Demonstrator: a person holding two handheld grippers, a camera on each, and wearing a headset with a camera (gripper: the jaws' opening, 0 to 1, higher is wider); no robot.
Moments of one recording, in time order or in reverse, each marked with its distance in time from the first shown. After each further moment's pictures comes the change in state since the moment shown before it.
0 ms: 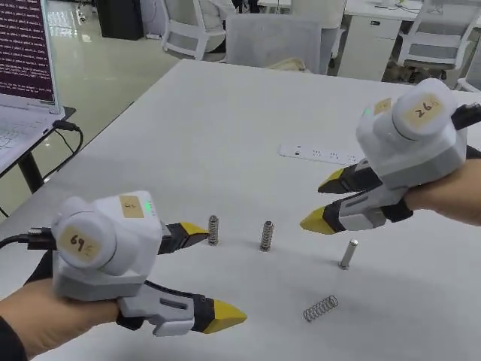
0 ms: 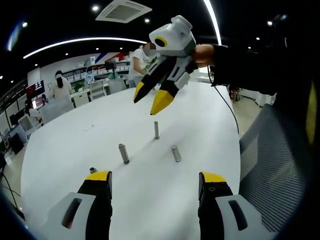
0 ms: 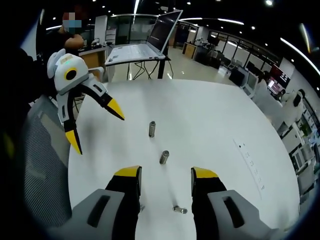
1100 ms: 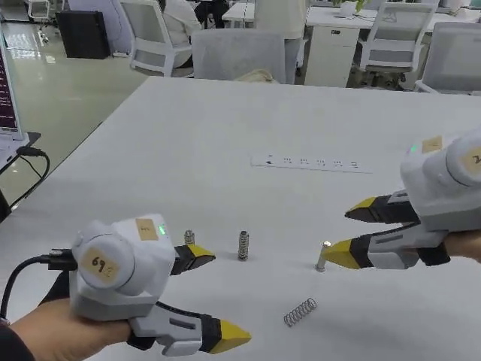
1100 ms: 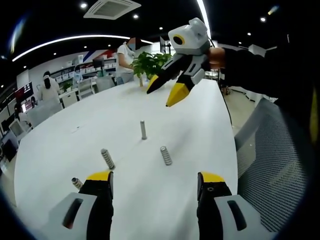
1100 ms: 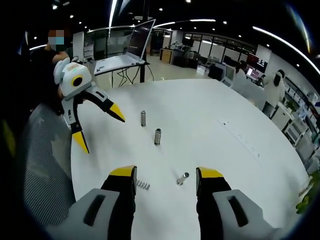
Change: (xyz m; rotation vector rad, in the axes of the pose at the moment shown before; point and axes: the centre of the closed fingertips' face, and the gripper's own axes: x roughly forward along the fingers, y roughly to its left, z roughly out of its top) left arm 0.026 -0.021 0.001 0.038 0.038 -0.088; right arm -0.046 0.005 -0.053 0.175 -0.076 -0.120
